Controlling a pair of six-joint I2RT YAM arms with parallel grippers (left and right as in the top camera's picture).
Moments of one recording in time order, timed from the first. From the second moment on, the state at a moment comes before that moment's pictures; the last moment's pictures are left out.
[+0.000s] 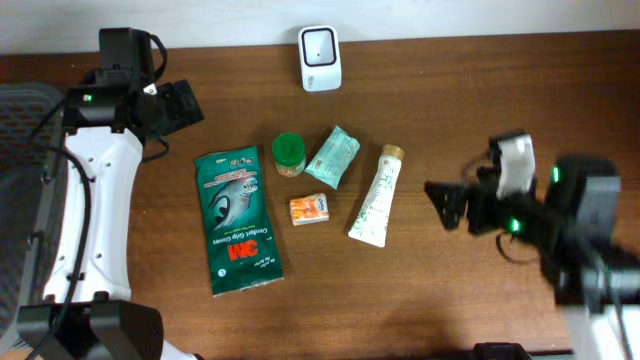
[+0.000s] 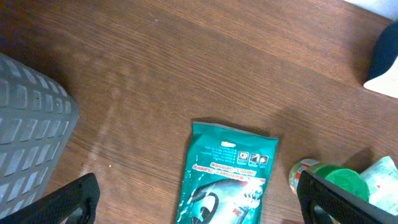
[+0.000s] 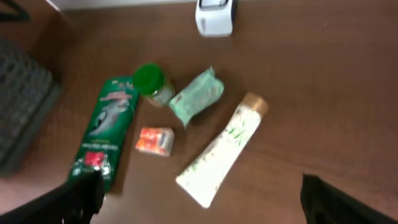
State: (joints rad) left arm 0.01 1.72 1.77 -1.09 -0.15 -0.35; right arm -0.06 1.00 1.12 -0.89 -0.52 0.00
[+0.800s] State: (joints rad) left arm 0.01 1.72 1.77 -1.09 -0.15 -0.35; right arm 0.00 1.84 1.30 -0.83 -0.59 0.14
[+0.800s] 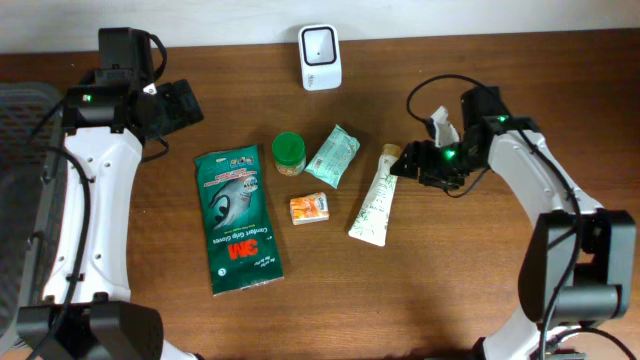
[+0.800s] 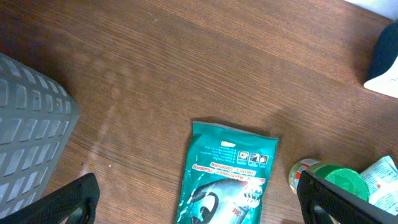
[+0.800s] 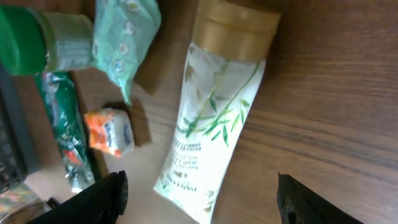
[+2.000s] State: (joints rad) left arm 0.01 1.72 1.77 -1.09 -0.15 -0.35; right arm 0.18 1.85 1.28 -0.78 -0.28 0.40
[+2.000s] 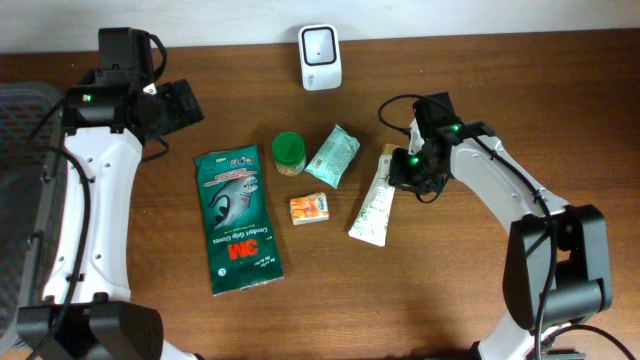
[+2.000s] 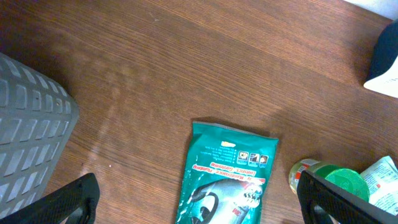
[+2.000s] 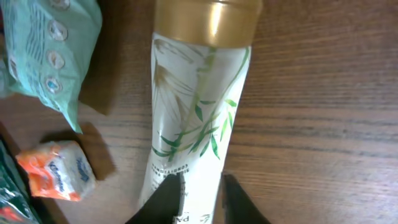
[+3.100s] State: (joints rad) left arm 0.01 1.72 1.77 -1.09 -0.15 -0.35; right arm 0.25 1.97 1.32 -0.80 -0.29 0.41
